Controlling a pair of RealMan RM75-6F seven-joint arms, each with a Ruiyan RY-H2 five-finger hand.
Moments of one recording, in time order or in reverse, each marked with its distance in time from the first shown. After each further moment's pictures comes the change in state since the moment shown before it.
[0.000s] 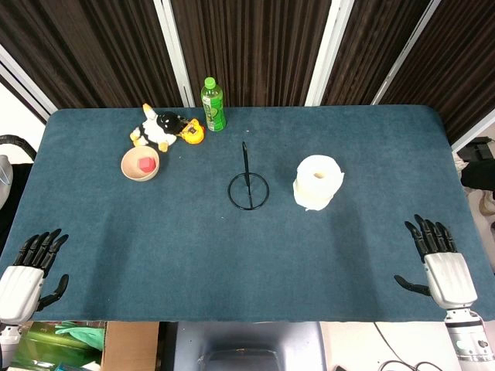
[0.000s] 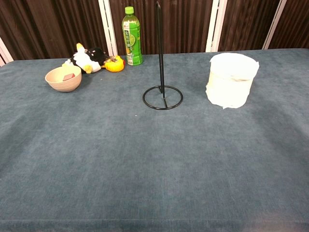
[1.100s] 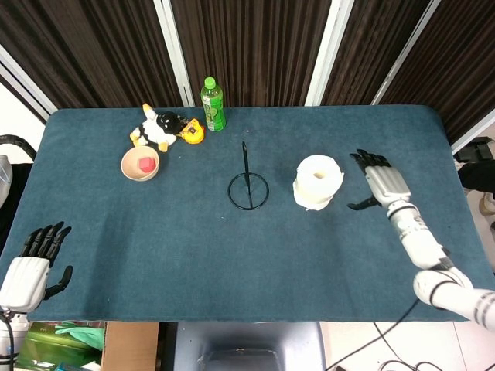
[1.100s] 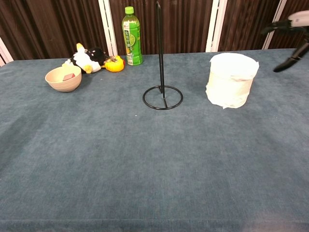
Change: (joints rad) left arm -0.036 -0.038 -0.030 0.006 -0.069 -0.066 0.045; right arm 0.618 -0.025 0.263 0.182 0.662 -0.802 -0.084
